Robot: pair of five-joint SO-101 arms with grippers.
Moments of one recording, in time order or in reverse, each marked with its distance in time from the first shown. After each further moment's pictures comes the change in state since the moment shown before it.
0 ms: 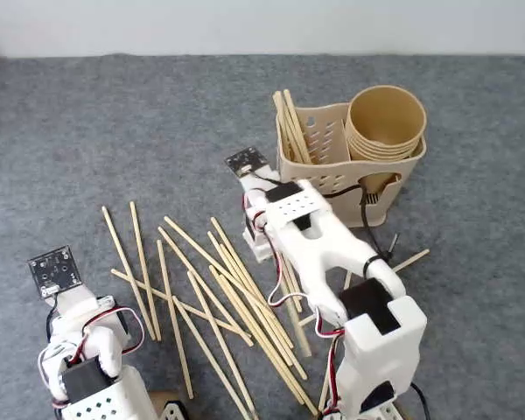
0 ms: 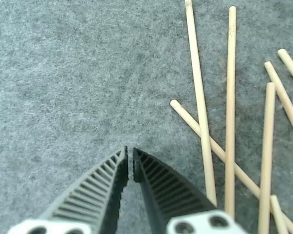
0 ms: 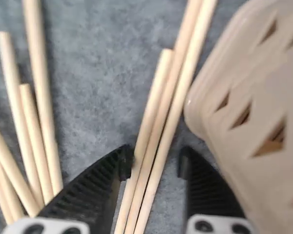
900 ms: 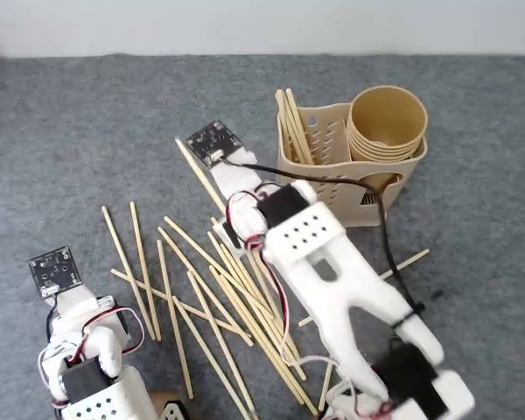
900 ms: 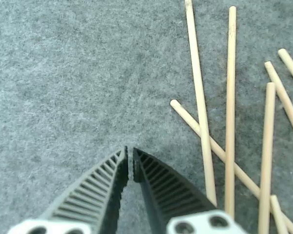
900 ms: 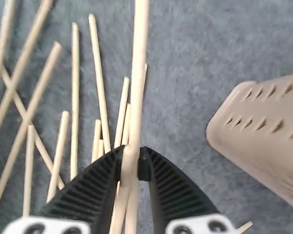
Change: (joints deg) left arm 0.0 0.0 0.0 0.0 0.0; right arm -8.8 -28.0 -0.3 8.7 0.4
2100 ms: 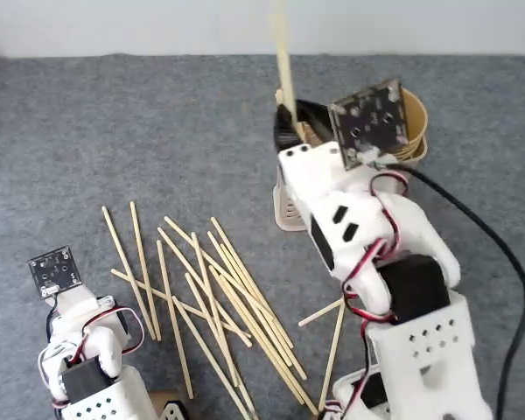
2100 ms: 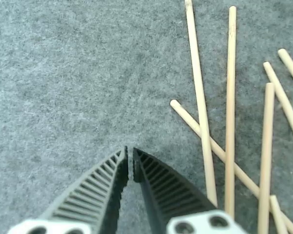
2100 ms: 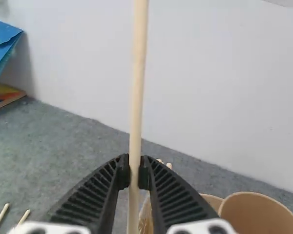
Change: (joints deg) left arm 0.0 0.0 0.0 0.0 0.0; right arm 14.2 -36.3 4.9 -22.0 -0.1
